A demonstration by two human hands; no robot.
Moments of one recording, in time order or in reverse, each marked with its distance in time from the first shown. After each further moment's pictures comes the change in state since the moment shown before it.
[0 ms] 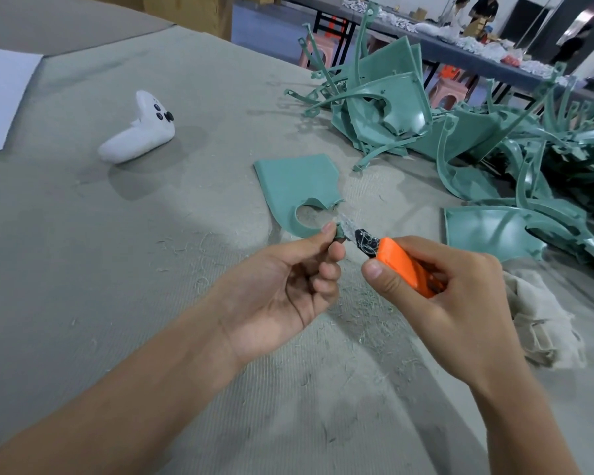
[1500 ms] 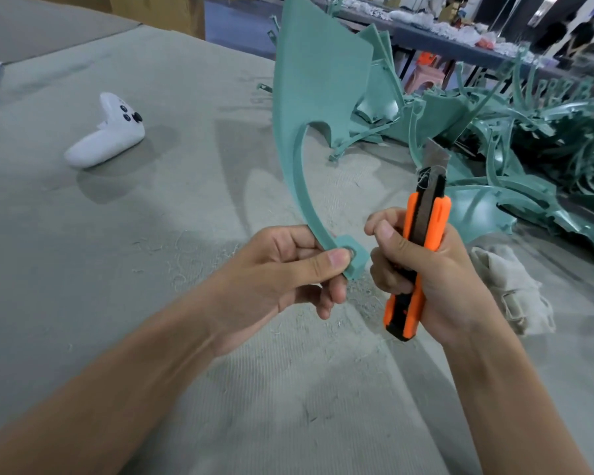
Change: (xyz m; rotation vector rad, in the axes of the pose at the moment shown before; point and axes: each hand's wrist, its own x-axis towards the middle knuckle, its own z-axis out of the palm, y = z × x) left_hand -0.001 -0.008 -0.004 0.731 -0.338 0.235; right_hand 0.007 0.014 -0.004 0.927 -0.127 0.385
